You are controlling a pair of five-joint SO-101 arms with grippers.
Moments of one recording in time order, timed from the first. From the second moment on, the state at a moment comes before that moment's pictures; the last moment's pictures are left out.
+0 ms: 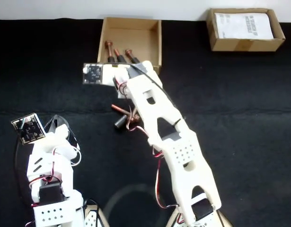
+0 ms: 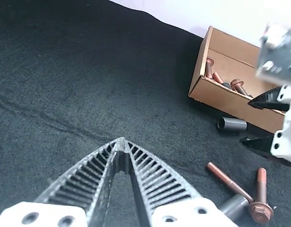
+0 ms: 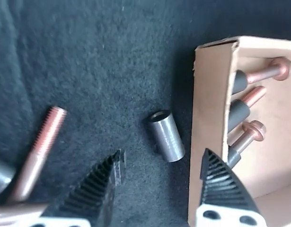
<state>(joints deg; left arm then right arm) -17.4 -103.3 96.1 35.8 17.8 -34.4 51.3 -49.8 66.3 64.6</state>
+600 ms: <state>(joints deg) -18.9 -103.5 96.1 36.6 17.8 -34.1 65.4 -50.8 47.0 66.8</state>
